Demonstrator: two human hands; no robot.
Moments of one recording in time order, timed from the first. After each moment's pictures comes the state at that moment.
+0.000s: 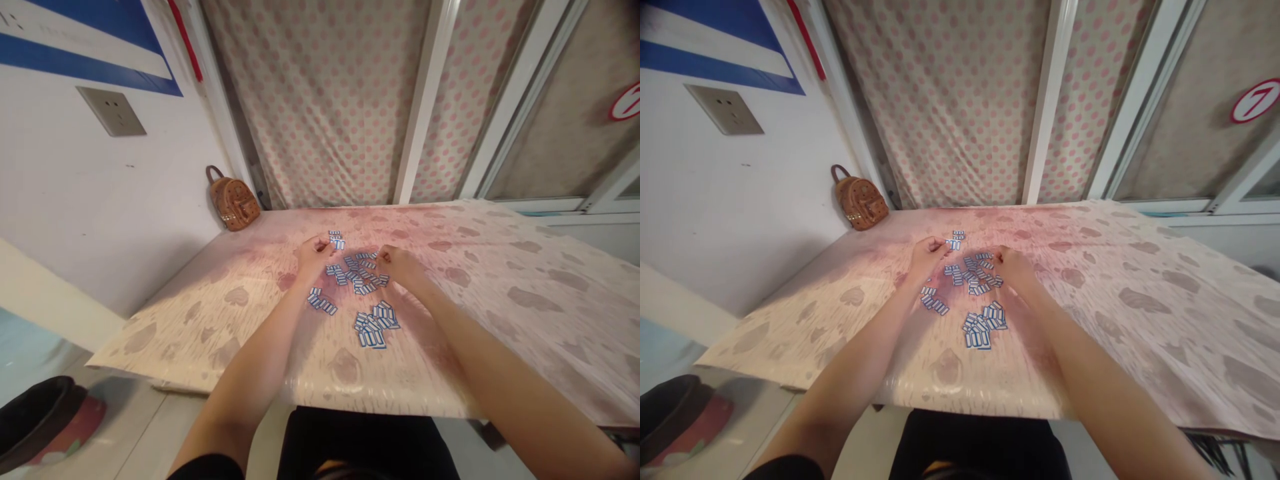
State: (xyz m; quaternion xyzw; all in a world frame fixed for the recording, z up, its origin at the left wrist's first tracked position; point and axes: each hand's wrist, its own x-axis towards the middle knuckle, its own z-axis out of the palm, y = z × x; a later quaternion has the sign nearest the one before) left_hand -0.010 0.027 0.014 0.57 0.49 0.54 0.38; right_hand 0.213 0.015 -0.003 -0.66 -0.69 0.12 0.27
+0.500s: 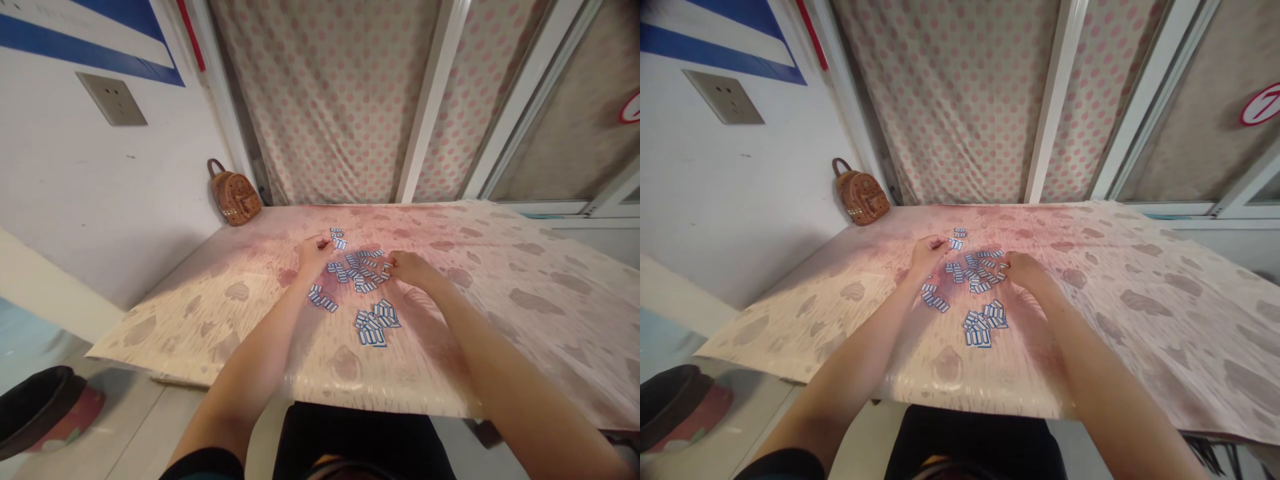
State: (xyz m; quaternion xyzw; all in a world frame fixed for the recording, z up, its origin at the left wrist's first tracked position) left_hand -0.014 0.029 0.010 0.60 0.50 0.55 0.31; right_hand 0.229 0.010 0.009 -0.67 -0.73 0.08 0.08
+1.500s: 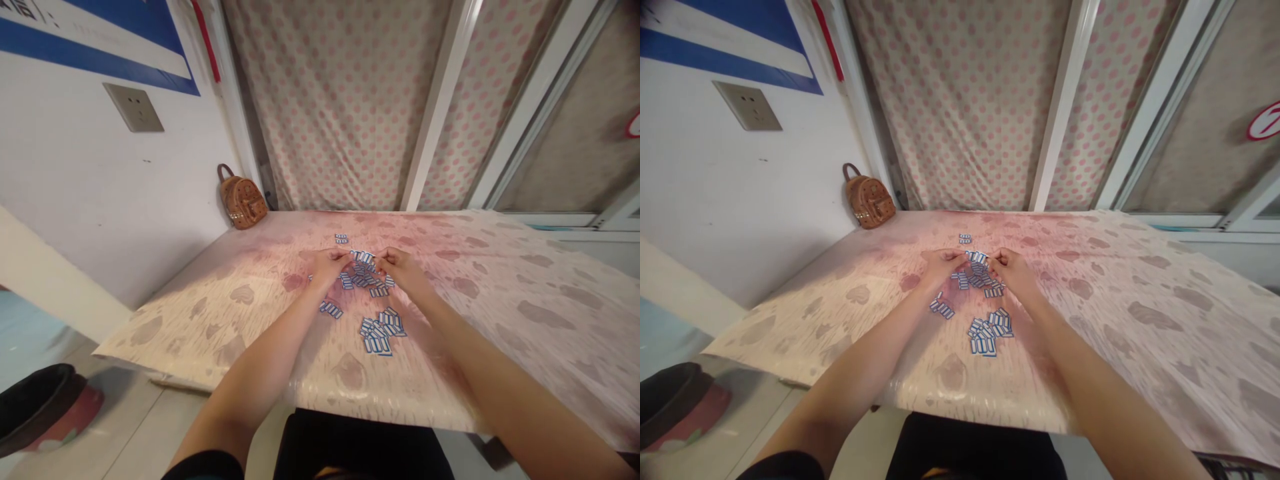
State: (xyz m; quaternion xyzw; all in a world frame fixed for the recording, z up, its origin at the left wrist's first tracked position) left_hand 0.006 0.028 -0.008 0.52 0.43 0.54 0.51; right_hand 0.199 0.012 -0.005 -0.47 -0.67 0.33 0.47
